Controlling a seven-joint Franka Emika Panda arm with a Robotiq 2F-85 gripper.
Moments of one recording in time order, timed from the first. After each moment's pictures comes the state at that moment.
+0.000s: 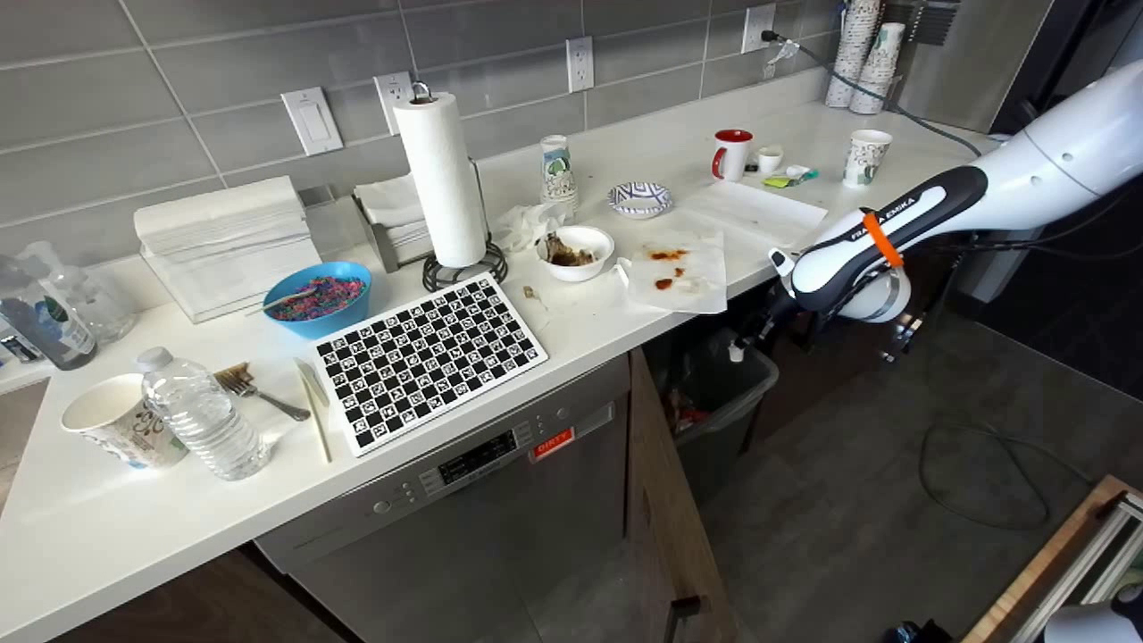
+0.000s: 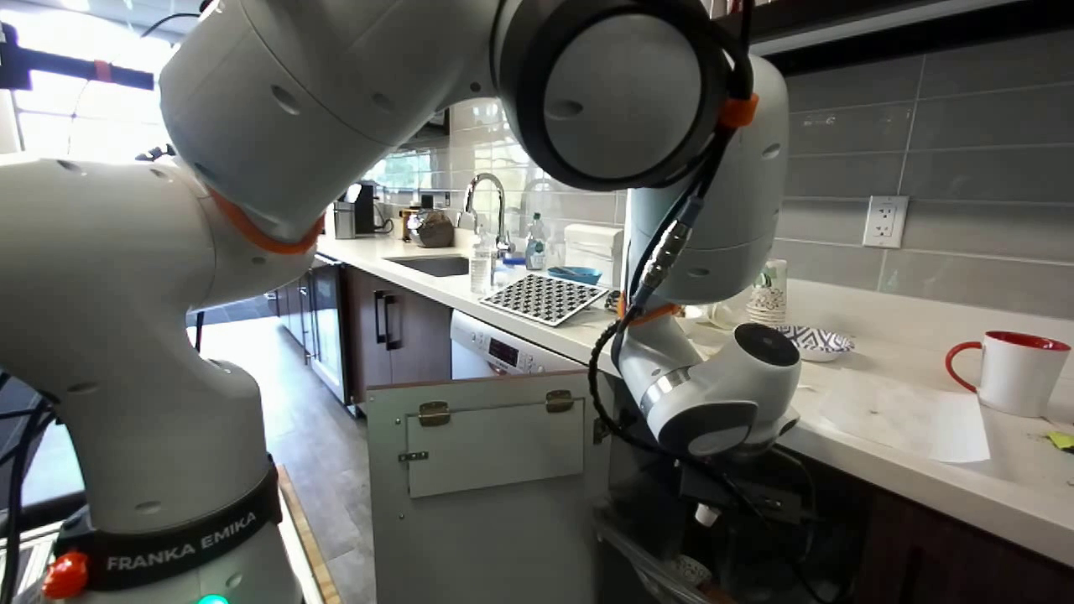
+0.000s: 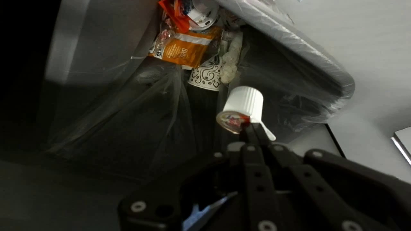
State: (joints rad) arm -0.93 0.94 0.60 -2.04 -0.18 3.04 -0.99
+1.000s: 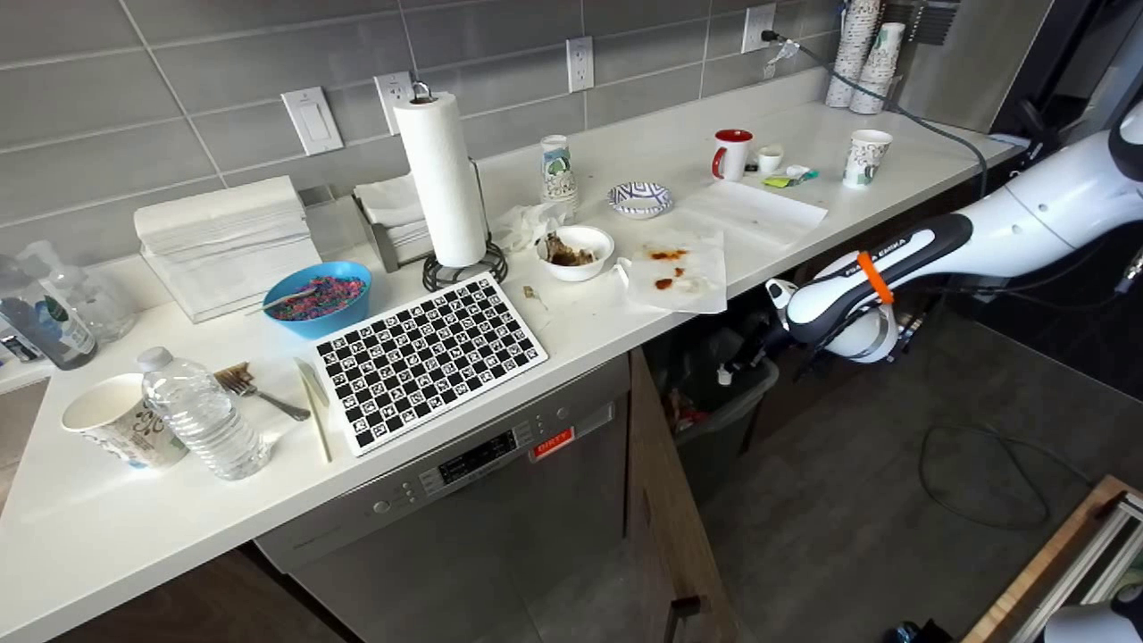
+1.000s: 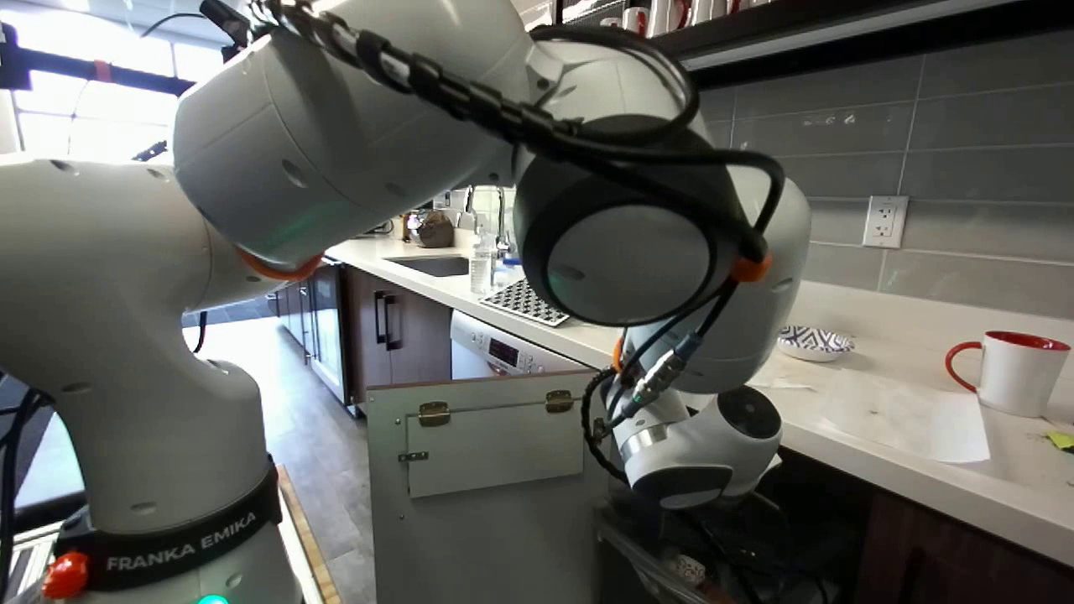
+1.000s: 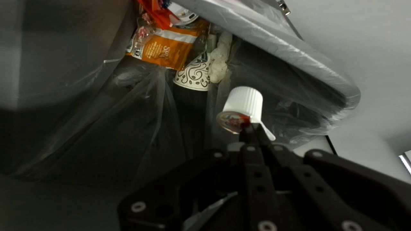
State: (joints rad) arm -0.98 1.16 0.63 -1.99 -0.22 3.15 -1.07
